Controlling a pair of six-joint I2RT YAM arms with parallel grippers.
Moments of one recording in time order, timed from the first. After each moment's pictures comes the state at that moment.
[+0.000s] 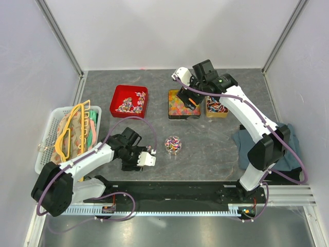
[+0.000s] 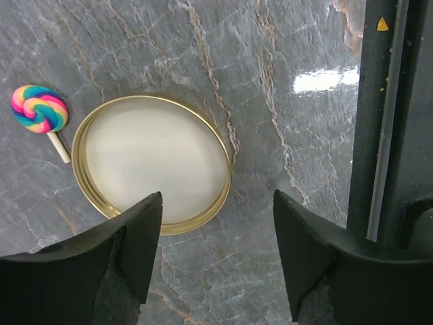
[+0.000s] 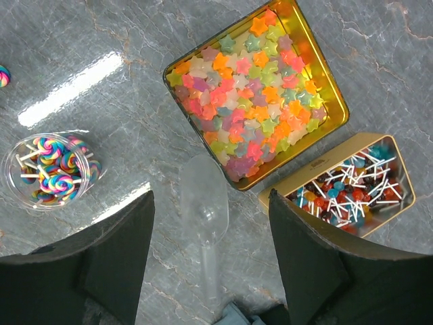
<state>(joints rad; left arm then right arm) -0.58 1.15 0.58 -0.75 0.31 1.12 0.51 1.72 1.75 -0.90 -0.18 -0.46</state>
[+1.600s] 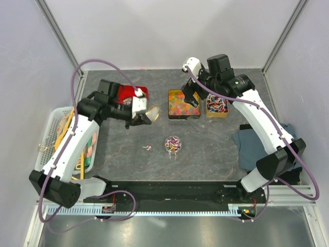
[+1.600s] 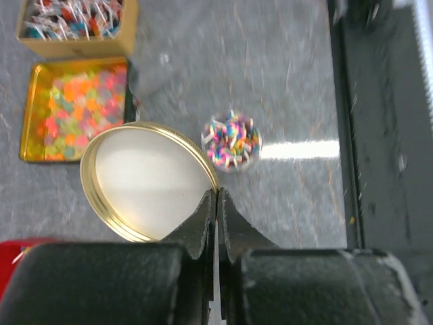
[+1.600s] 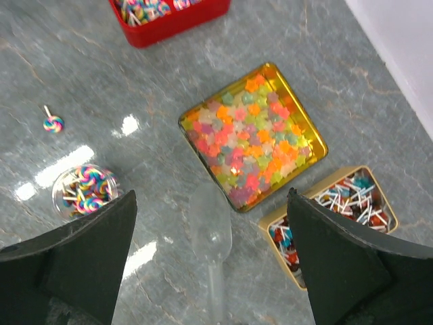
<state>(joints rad) -0.39 1.22 1.34 -1.00 0.87 0.95 0.47 1.58 1.74 -0.84 -0.31 -0.42</state>
